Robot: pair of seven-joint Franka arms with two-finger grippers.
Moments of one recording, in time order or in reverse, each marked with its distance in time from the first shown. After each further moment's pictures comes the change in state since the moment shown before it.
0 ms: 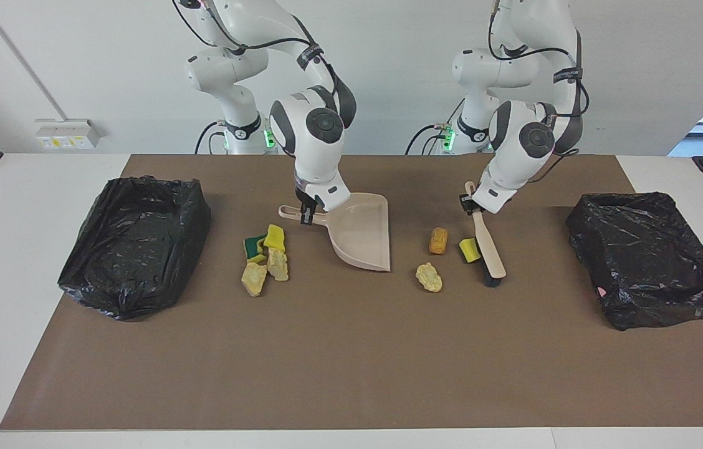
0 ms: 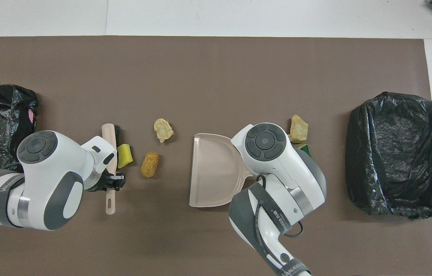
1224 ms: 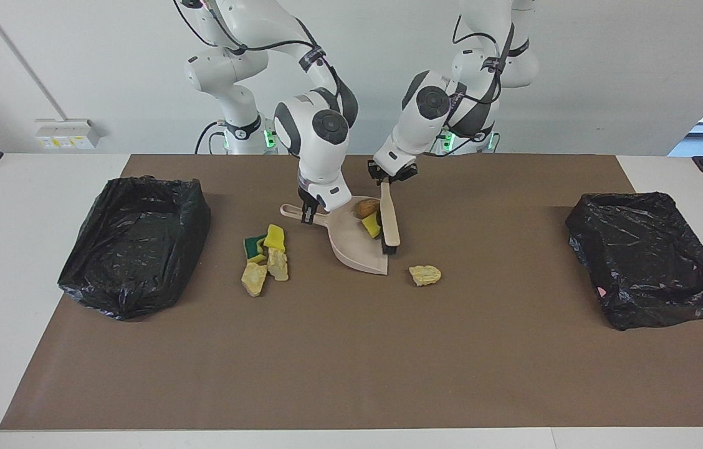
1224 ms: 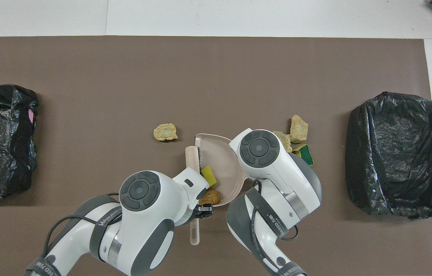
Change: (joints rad) left arm -0.004 0.005 -0.446 0.091 -0.295 0.065 -0.195; right arm 0.015 -0.001 0.000 -0.020 -0.023 0.020 0.035
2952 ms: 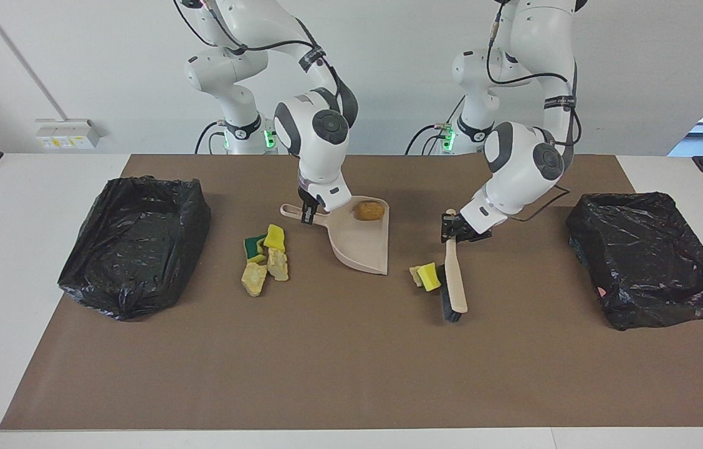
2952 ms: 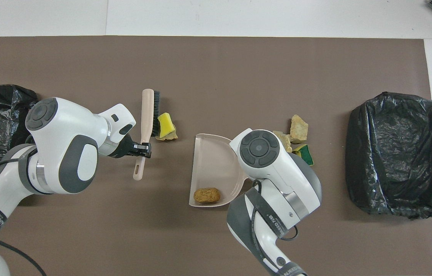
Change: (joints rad) left arm 0.091 0.208 0.344 0.154 0.070 0.042 0.561; right arm 0.000 0.000 0.000 0.000 0.000 0.000 0.005
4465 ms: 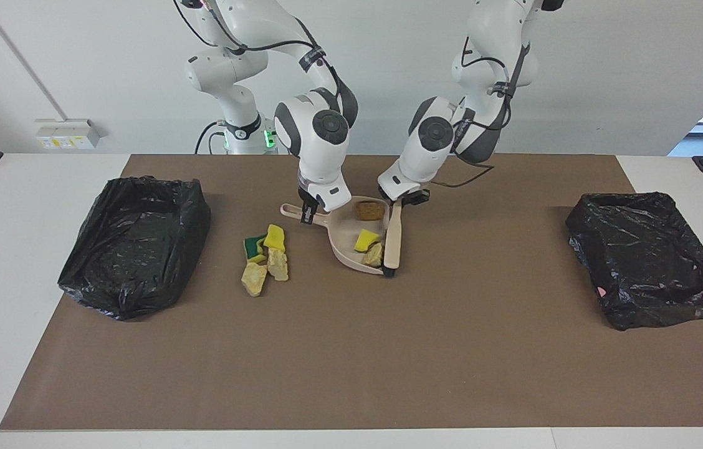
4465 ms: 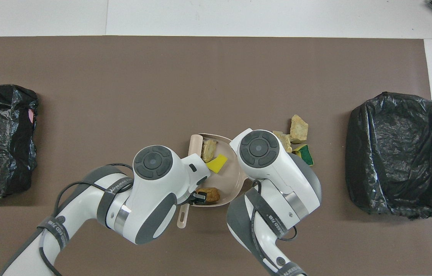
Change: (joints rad) left arm -0.072 -0.051 -0.349 -0.063 0.162 -0.092 -0.451; right arm 0.001 0.000 0.000 -0.001 0.000 0.000 0.012
